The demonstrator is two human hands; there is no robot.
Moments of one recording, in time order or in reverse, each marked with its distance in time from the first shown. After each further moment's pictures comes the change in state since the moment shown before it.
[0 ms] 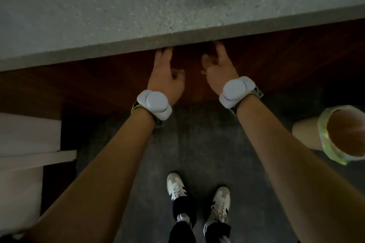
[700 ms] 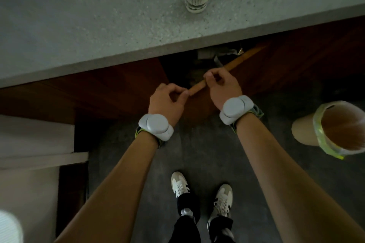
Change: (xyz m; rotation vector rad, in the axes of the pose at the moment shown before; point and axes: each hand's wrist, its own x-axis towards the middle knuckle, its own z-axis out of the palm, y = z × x) left_hand -0.068 0.046 -0.007 0.137 -0.061 -0.120; right_hand -0.061 -0.001 -0.049 -0.112 0.101 -0.030
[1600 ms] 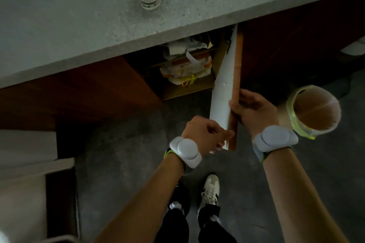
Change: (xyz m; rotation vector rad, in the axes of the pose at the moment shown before) left_hand -0.087 0.080 0.110 -0.332 -0.699 -0.155; right_hand -0.082 0.067 -0.130 0.315 0.227 0.294
